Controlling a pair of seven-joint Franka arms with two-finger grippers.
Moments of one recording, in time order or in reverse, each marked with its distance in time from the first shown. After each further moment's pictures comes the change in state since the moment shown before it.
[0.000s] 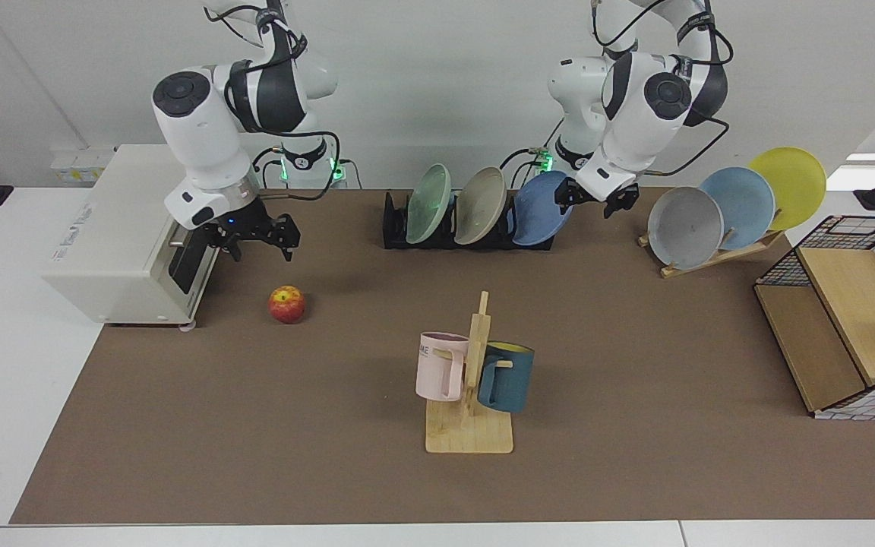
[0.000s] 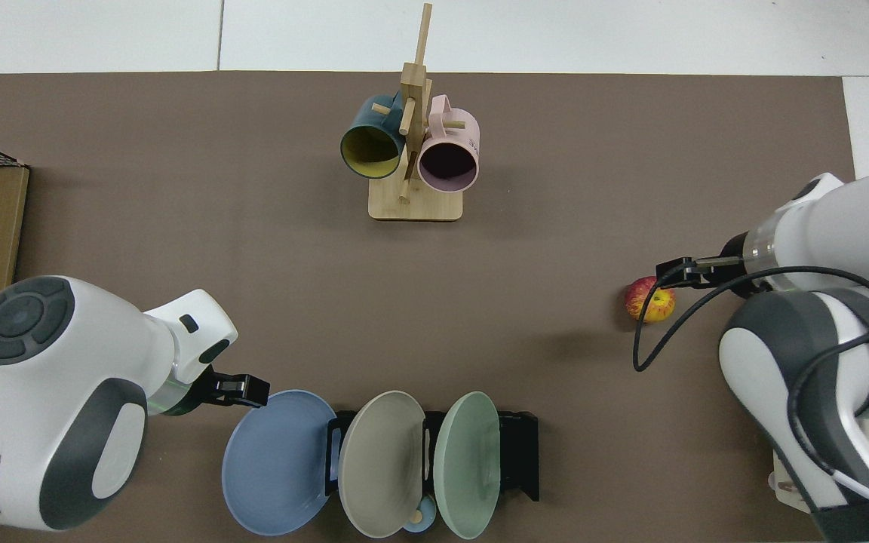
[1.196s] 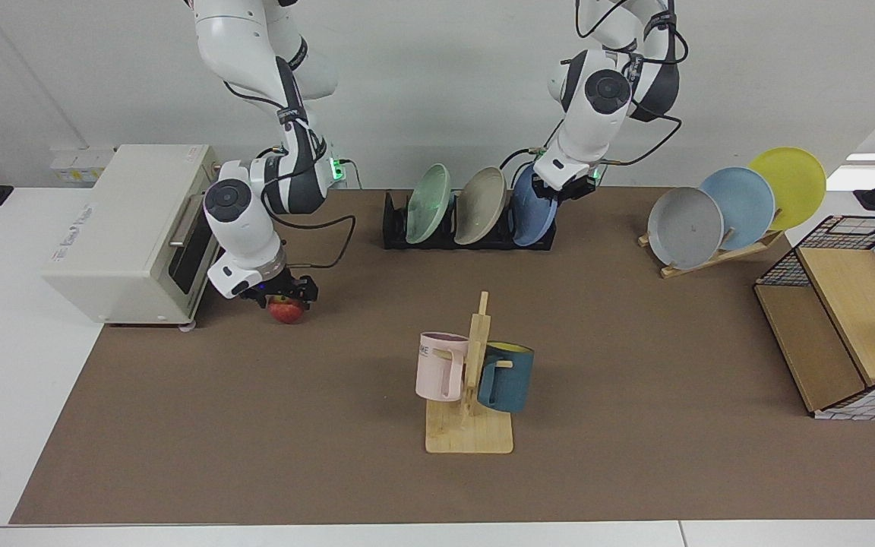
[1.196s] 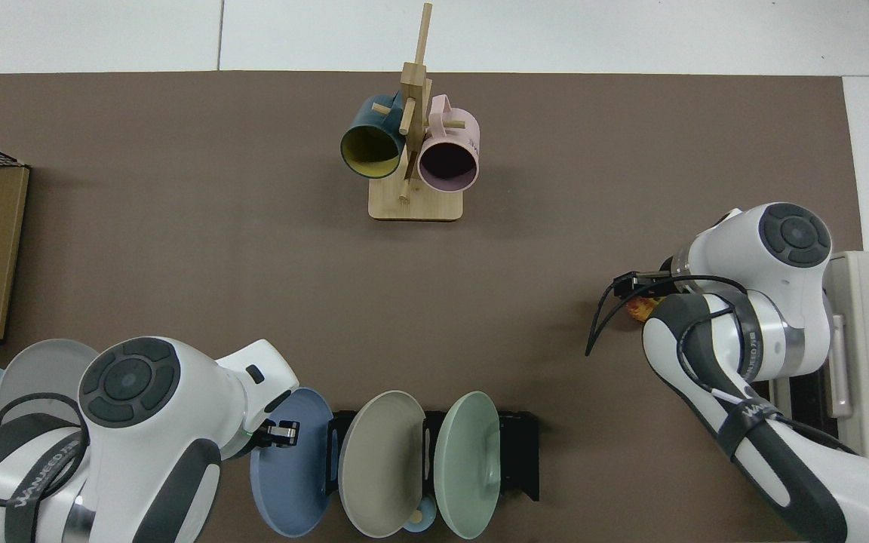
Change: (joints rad) left arm -0.016 -0.073 -0.125 -0.088 -0.019 0.015 -0.087; right arm -0.009 0.215 -0.010 -0.136 0.000 0.292 0.018
